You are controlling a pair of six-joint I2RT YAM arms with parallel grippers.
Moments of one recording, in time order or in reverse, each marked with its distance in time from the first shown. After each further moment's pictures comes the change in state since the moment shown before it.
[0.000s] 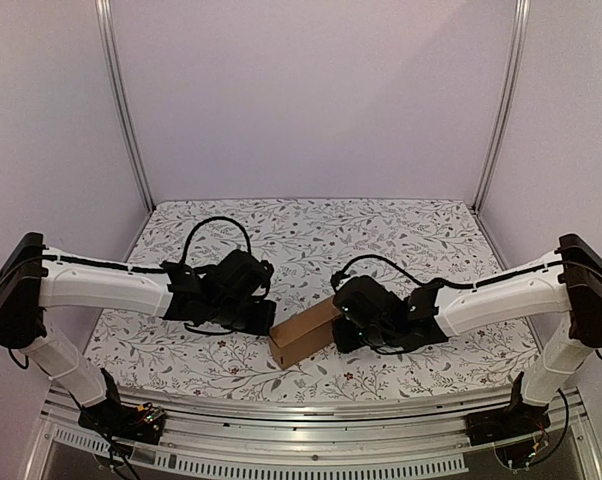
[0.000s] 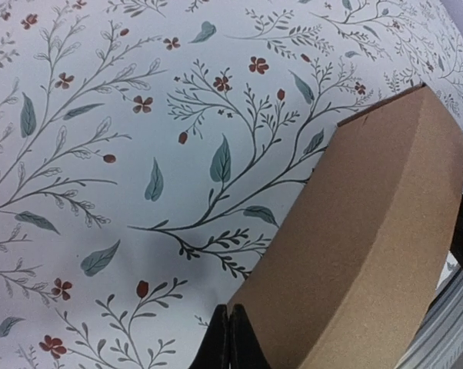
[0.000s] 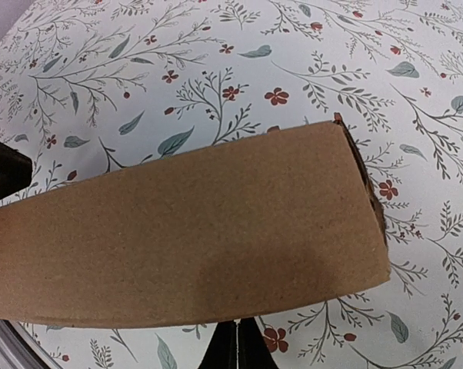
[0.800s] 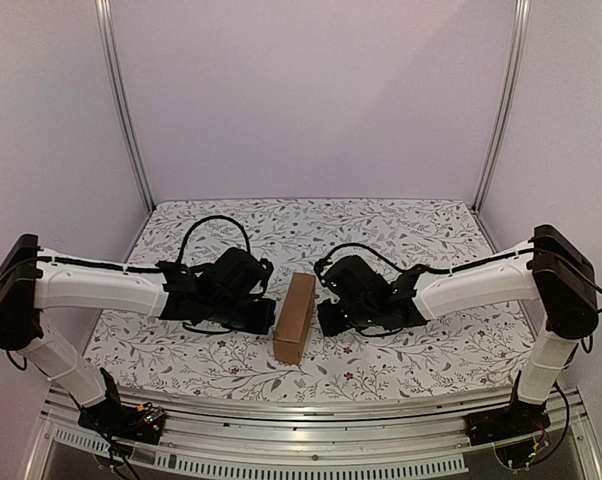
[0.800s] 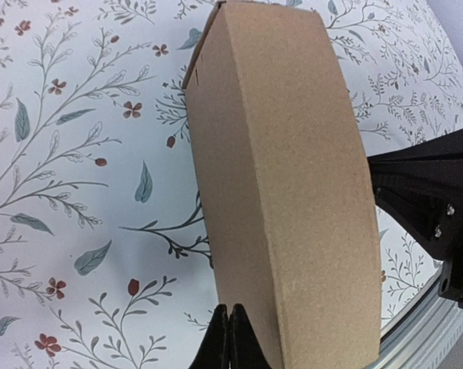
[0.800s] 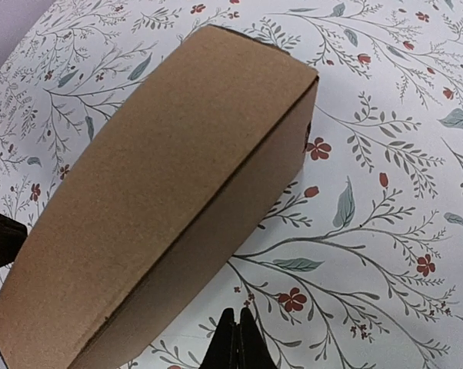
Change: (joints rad) left arm 0.001 -0.024 -0.010 0.016 0.032 -0.003; right arm -0.087 0.145 0.134 0.094 -0.150 -0.118
